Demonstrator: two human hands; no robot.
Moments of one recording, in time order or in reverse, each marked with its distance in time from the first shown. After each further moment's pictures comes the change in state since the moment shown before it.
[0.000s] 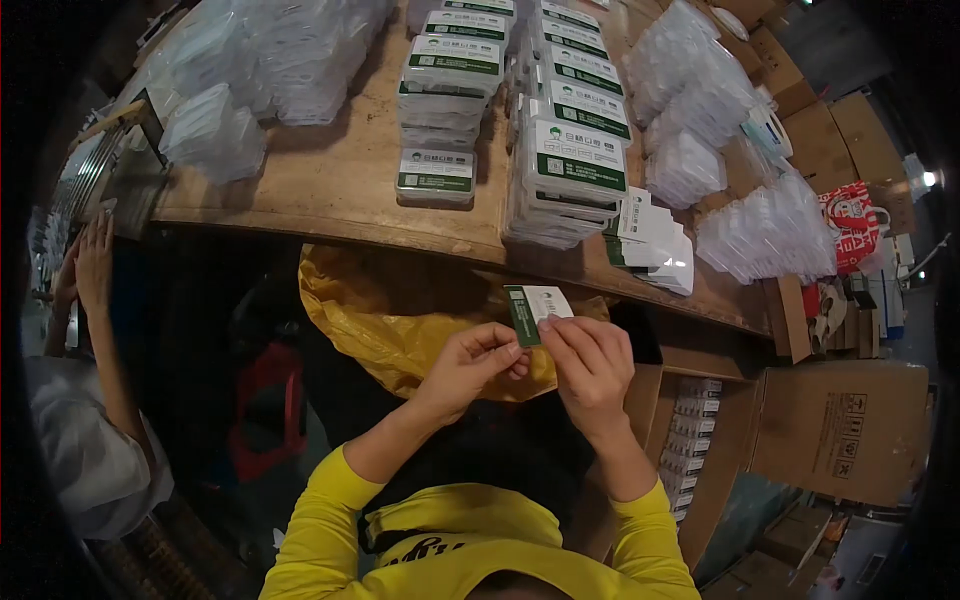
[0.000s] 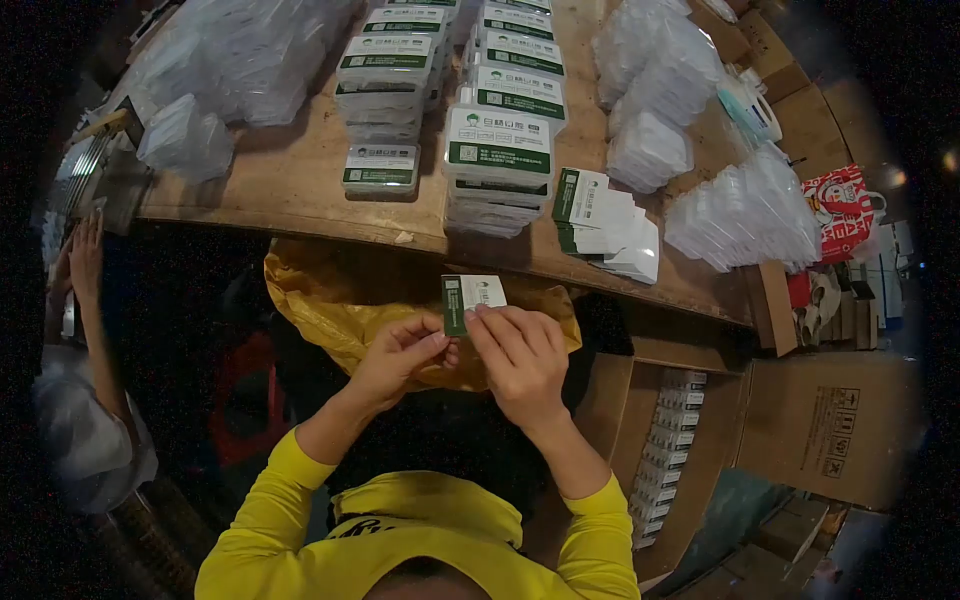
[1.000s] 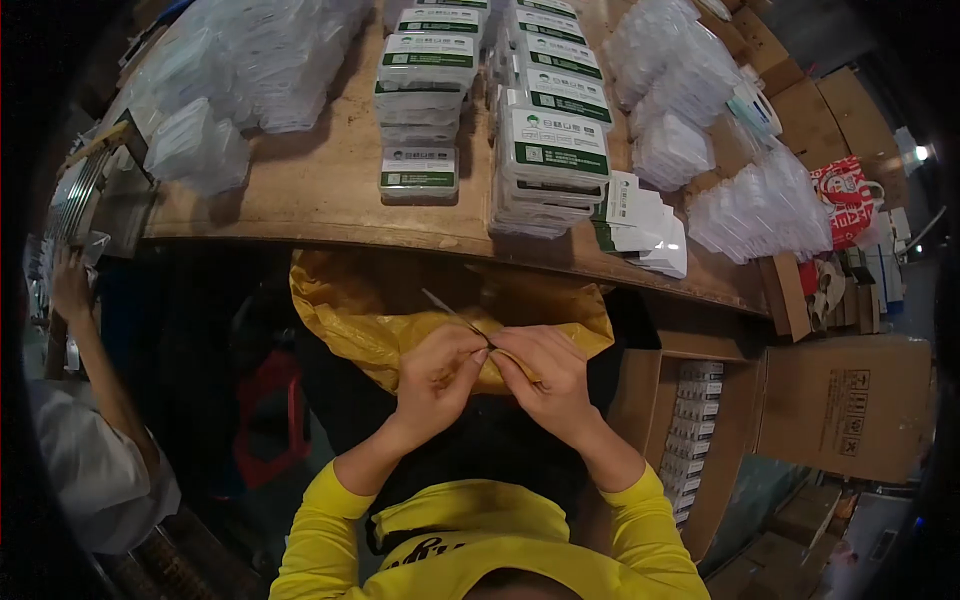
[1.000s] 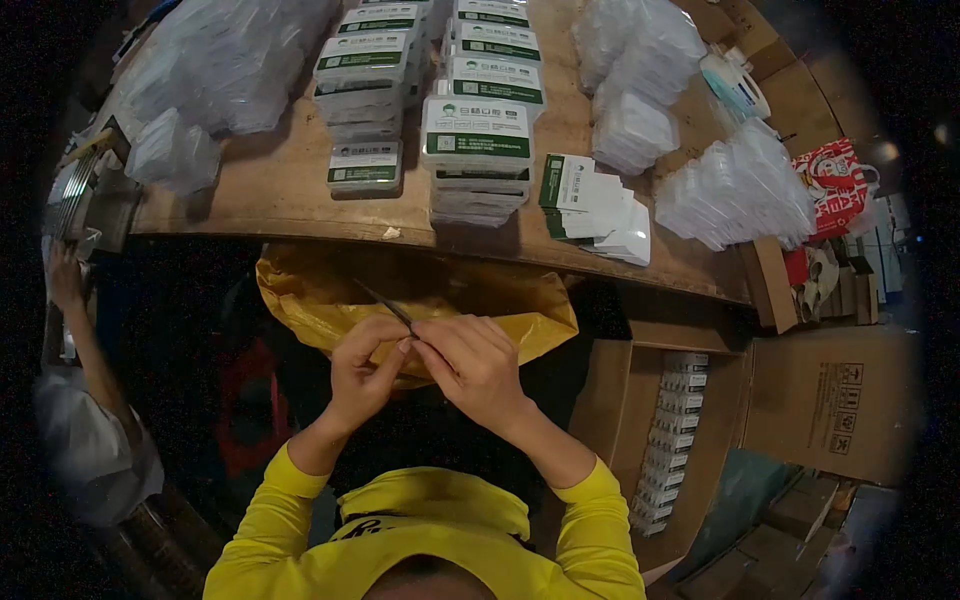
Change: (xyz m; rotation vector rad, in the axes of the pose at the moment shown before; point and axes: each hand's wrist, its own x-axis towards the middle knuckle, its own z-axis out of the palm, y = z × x) left_hand -0.021 0.014 0.005 0.842 0.226 0.626; right_hand 0.003 -0.026 0.016 0.498 -0.019 0.229
